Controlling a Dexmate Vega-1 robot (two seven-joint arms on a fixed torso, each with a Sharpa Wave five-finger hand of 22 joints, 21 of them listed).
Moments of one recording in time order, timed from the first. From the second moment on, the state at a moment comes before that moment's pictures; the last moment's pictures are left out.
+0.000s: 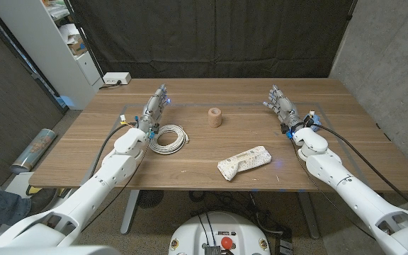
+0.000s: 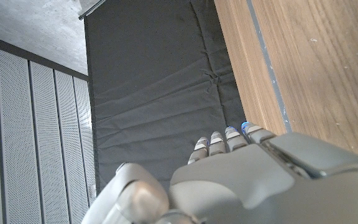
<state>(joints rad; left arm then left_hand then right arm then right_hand) 0.85 0.49 0.34 -1.31 -0.63 -0.27 -0.05 0.35 -0.03 0.27 0.07 0.21 -0.05 0.04 0.19 0.17 -0.16 0.01 0.26 0.21 -0.17 0.04 0.19 0.18 -0.17 -0.03 0.52 0.17 -0.85 -0.51 -0.37 -1.31 0.65 0.29 0.02 0.43 -0.02 0.16 0.07 0.28 0.10 0.09 0.21 0.19 0.03 0.08 0.26 0.21 0.03 0.03 0.20 0.32 0.22 -0.01 0.50 0.16</state>
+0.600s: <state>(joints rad) 0.87 0.43 0.25 -1.32 -0.58 -0.22 -0.13 0.35 -0.03 0.27 0.07 0.21 -0.04 0.05 0.19 0.17 -0.16 0.01 0.26 0.21 -0.17 0.04 0.19 0.18 -0.17 -0.02 0.52 0.17 -0.87 -0.53 -0.36 -1.33 0.65 0.29 0.02 0.43 -0.02 0.16 0.07 0.28 0.10 0.08 0.21 0.19 0.04 0.08 0.26 0.20 0.03 0.03 0.20 0.32 0.22 -0.01 0.50 0.16</state>
